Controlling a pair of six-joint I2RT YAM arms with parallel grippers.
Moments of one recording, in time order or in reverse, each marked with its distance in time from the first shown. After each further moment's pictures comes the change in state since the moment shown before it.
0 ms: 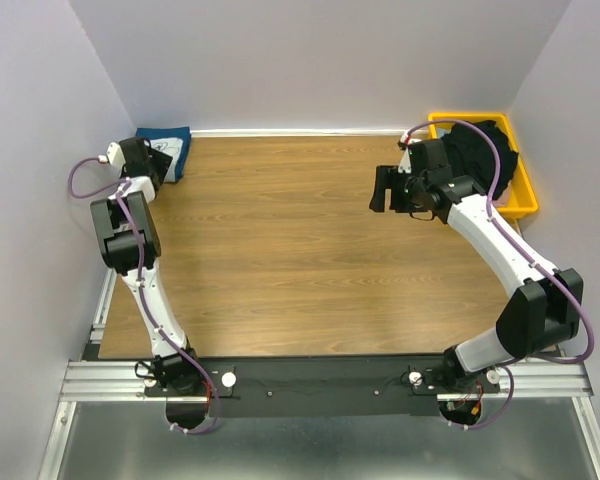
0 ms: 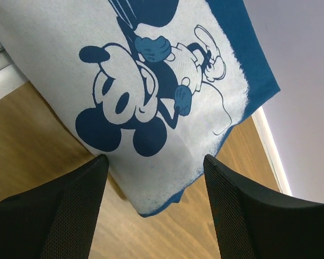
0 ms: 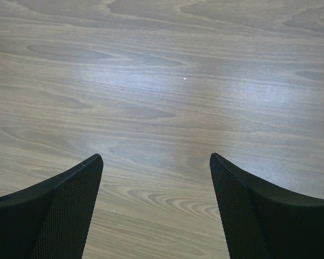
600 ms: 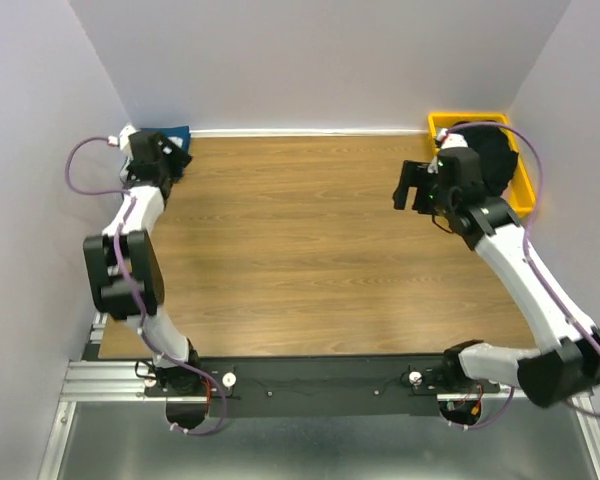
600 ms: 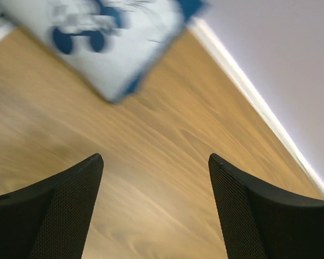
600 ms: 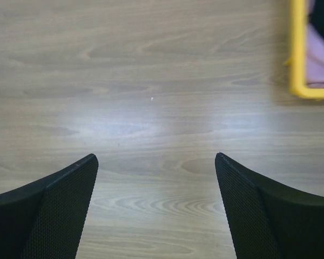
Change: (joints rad) left arm -0.082 -0.407 -0.291 -0.078 -0.005 0.175; right arm 0.000 -0.192 -0.062 0.014 0.177 0.036
